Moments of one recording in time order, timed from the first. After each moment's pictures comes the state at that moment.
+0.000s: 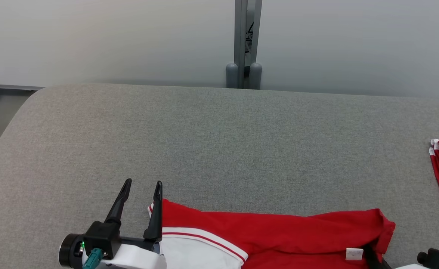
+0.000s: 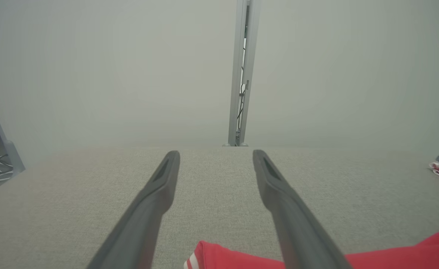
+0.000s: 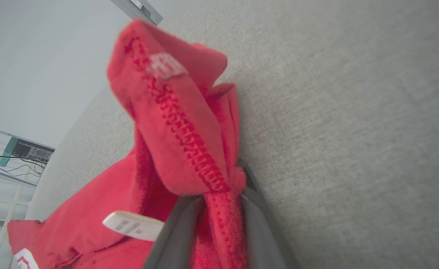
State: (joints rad) left arm -0.01 0.05 -0.21 0.15 -0.19 0.05 -0.26; right arm -0.11 -0.32 0.54 0.66 1.26 0.13 -0.26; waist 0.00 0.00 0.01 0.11
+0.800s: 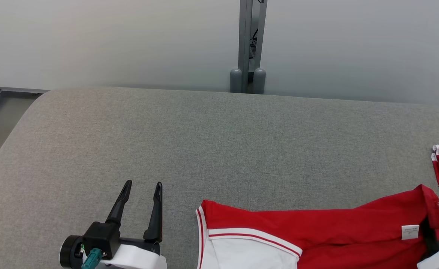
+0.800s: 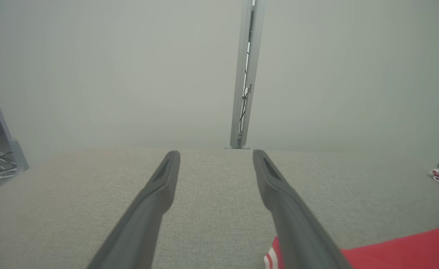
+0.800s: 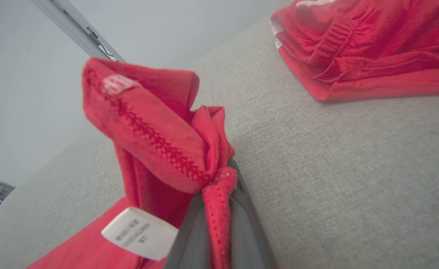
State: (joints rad) left arm 0.00 0.05 -0.21 0.16 -0.21 0.05 -0.26; right arm -0.16 -0.41 0.33 0.73 1.12 0.13 -0.26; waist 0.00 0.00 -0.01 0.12
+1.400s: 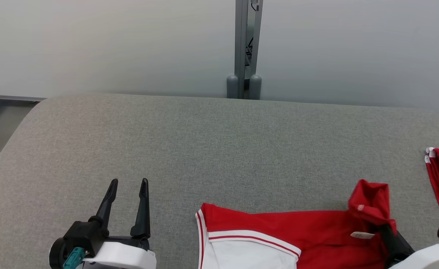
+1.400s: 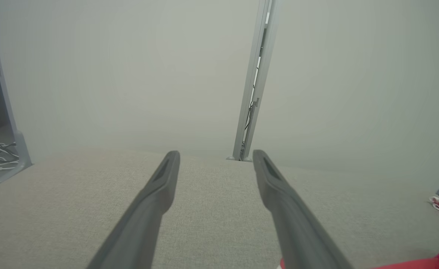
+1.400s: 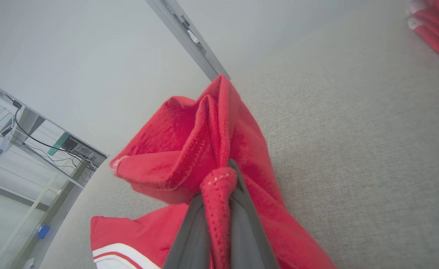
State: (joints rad) left arm 0.00 0.05 -0.16 0.15 -0.27 0.04 -0.26; right arm -0.08 -0.46 0.48 0.40 1.20 0.13 -0.26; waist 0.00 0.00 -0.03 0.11
